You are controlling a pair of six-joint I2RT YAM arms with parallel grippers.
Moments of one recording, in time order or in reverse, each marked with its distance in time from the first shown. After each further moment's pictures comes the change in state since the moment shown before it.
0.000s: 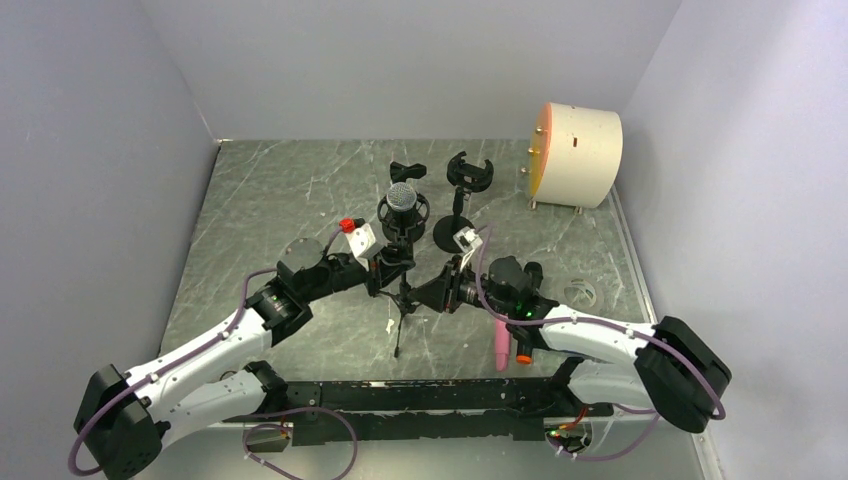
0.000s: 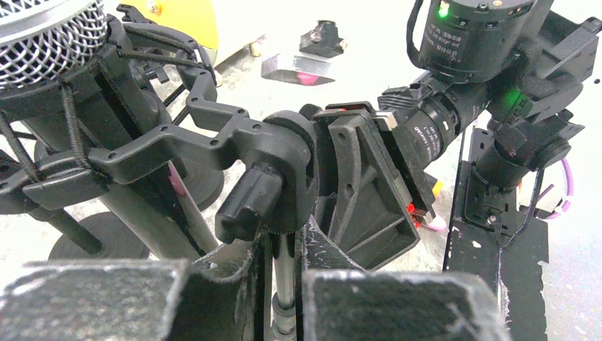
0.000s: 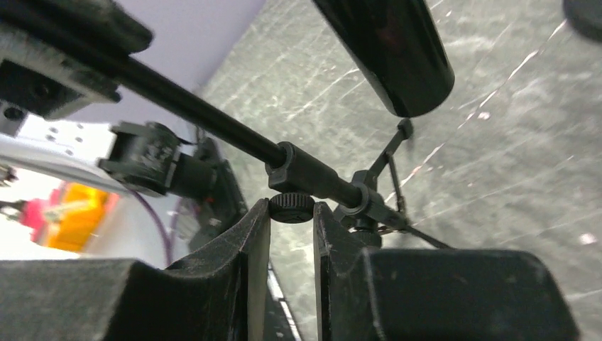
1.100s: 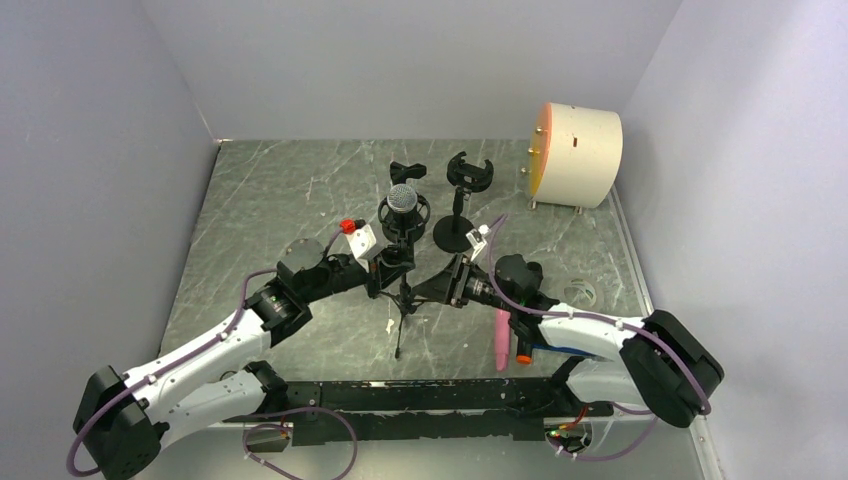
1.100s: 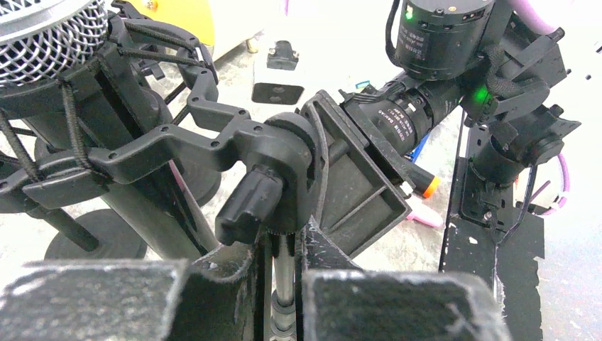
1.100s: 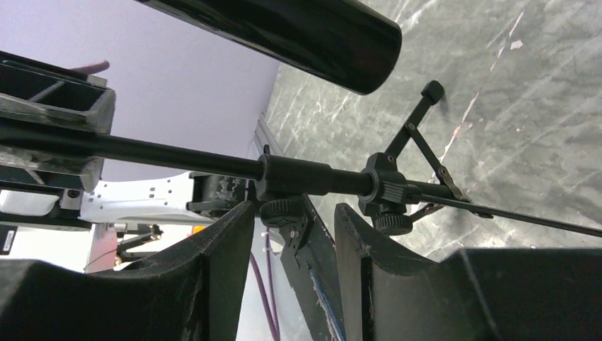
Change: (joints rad) left arm -0.006 -0.005 0.002 -0.016 -0.002 0.002; right arm -0.085 0.038 -0.030 0.066 -0.083 0.341
